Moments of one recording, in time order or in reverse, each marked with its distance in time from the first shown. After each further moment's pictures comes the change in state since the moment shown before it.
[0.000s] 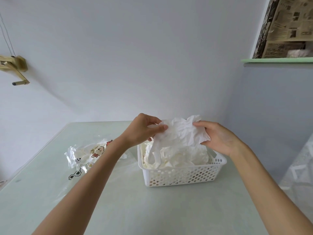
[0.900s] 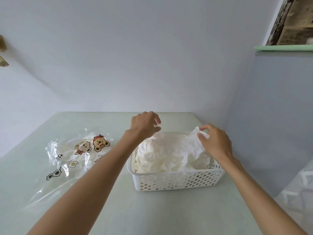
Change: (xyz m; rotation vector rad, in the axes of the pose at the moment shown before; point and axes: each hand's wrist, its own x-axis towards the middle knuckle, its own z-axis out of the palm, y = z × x) left_hand 0.083 -0.059 0.042 0.724 0.086 -0.155; right_hand 0.053 0.065 -0.037 -1.195 0.706 -0.173
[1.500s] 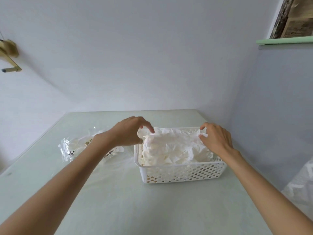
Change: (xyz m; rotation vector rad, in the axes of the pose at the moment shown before) left_hand -0.061 -0.038 -0.044 0.020 -0.215 0.214; right_hand 0.004 0.007 0.010 -0.233 -0.069 -0.167
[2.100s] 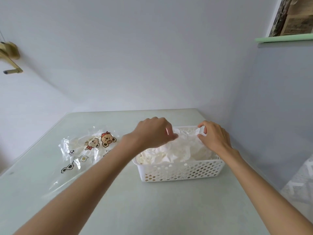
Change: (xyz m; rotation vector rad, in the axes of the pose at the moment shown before) left_hand 0.006 0.076 0.003 0.020 0.001 -0.037; right_hand 0.000 0.005 0.004 0.140 -0.008 0.028
